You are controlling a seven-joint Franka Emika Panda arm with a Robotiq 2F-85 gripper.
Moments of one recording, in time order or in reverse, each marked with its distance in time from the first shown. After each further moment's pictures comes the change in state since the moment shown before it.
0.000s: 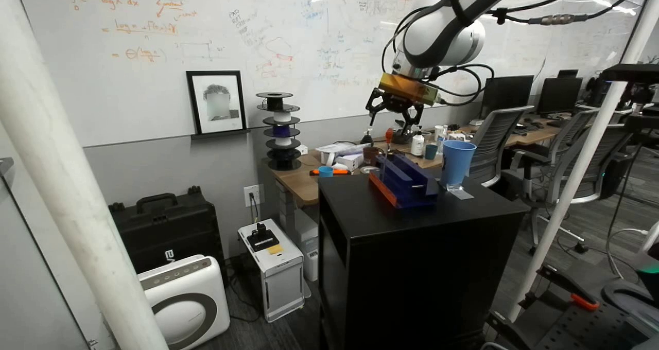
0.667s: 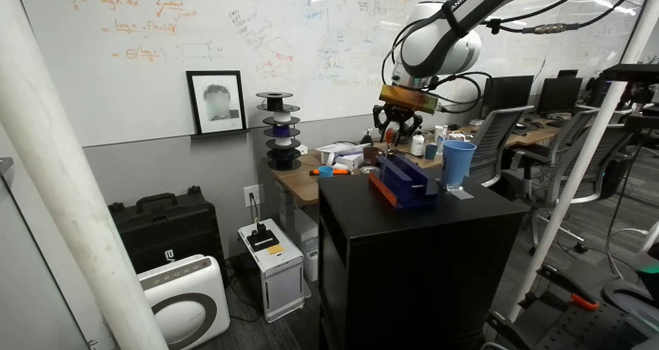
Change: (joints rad) arm 0.030 0.038 -0.039 0.005 -0.003 -0.034 -0.001
